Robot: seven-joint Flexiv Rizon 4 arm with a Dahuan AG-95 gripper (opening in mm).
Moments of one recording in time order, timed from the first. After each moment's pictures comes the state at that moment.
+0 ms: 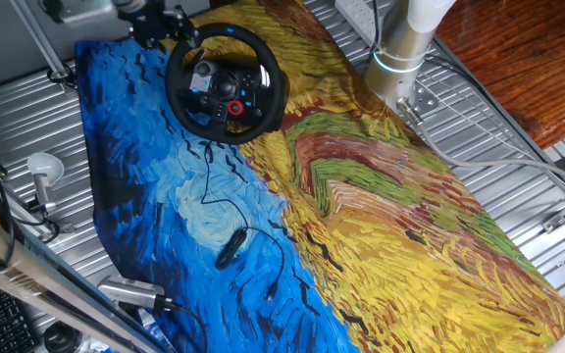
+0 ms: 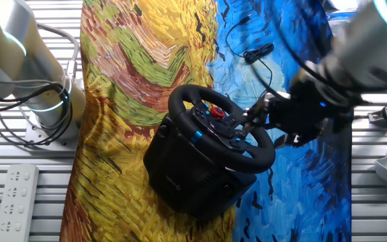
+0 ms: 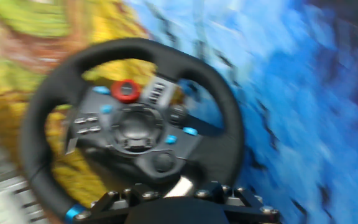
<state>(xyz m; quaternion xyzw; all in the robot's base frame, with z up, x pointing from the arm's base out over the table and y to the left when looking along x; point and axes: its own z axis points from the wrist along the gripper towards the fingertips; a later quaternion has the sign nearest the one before) 0.490 -0.154 0.263 0.58 -0.78 -0.12 0.18</state>
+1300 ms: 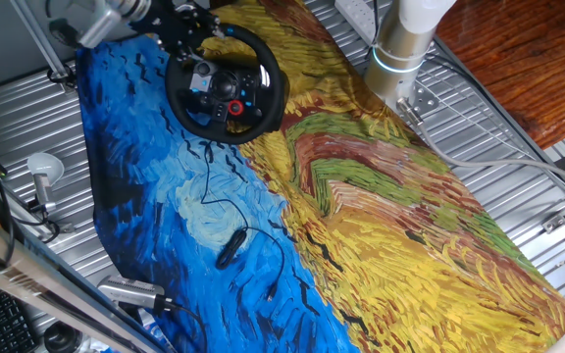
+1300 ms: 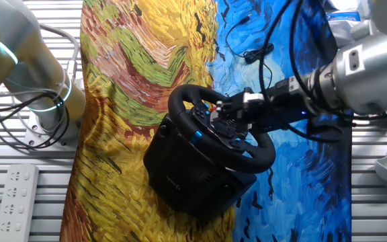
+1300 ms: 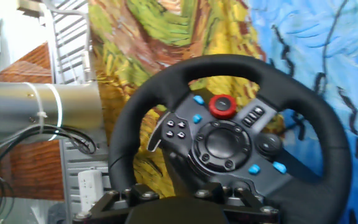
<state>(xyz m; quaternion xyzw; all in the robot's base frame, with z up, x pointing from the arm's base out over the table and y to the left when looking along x) 0.427 -0.131 0.256 0.62 -0.71 -0.24 0.24</state>
